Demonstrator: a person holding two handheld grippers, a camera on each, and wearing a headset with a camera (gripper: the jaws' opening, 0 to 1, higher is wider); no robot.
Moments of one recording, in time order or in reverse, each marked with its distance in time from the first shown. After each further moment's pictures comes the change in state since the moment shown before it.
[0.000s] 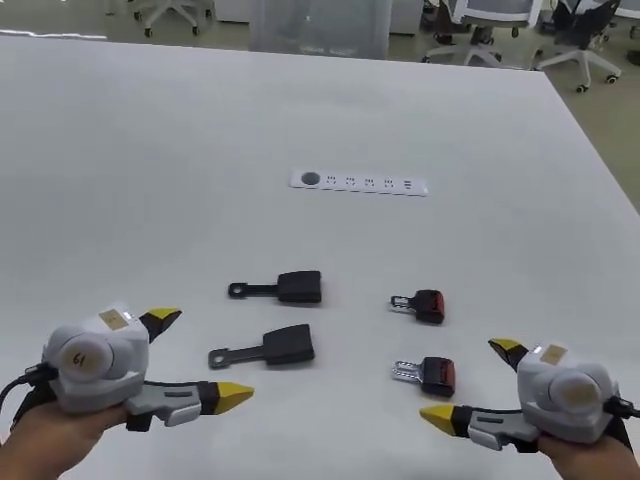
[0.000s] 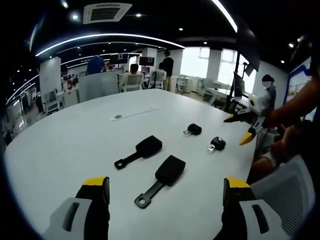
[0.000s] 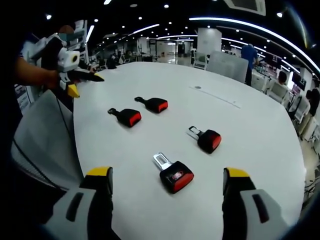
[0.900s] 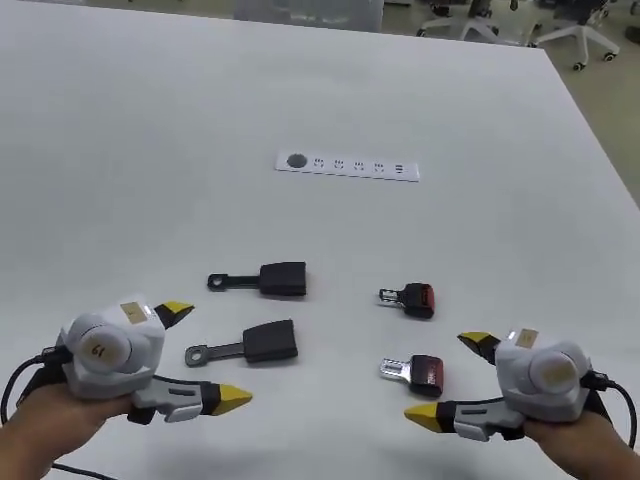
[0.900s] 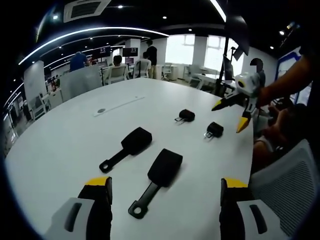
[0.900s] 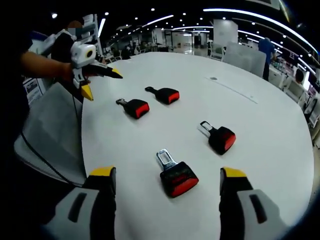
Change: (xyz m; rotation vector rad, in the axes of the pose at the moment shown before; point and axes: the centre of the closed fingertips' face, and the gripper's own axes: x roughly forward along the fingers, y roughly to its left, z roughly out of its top) left arm 0.048 -0.005 -0.016 0.097 0.112 -0.094; right arm 0.025 0.000 -0.005 -0.048 0.093 0.155
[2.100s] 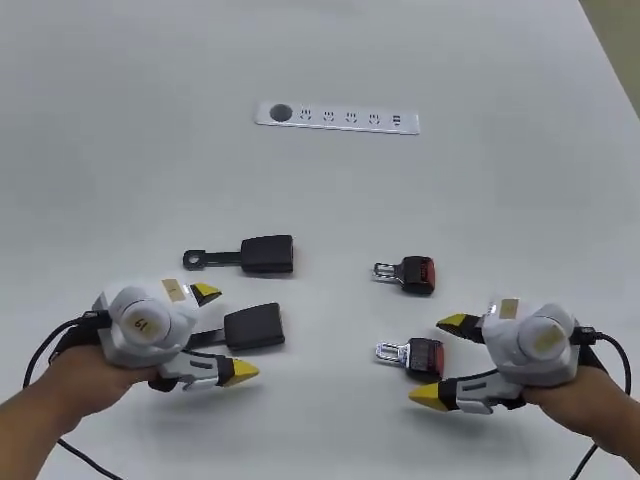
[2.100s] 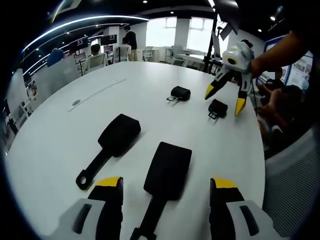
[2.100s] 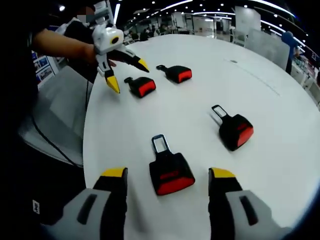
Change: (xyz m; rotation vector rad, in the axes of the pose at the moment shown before) left arm 0.079 0.009 -0.023 0.114 0.157 -0.134; right arm 0.026 -0.012 -0.026 -0.073 0.151 0.179
